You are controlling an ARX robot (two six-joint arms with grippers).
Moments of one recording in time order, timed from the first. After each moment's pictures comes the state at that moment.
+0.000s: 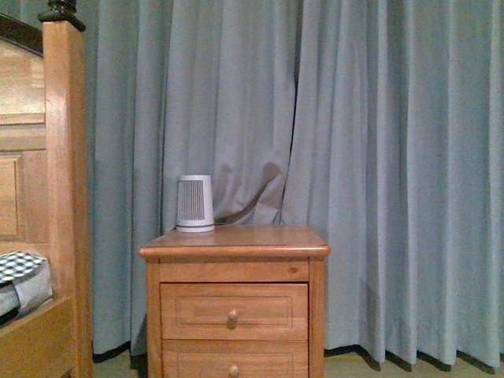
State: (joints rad) left arm 0.00 0.00 0.01 0.00 0.00 -0.01; right arm 0.00 0.01 0.01 0.00 0.00 0.00
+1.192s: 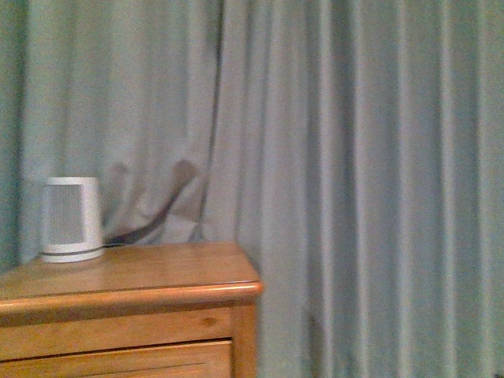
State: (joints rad) left arm 0.00 0.00 0.01 0.00 0.00 -0.01; right arm 0.00 0.01 0.01 0.00 0.00 0.00
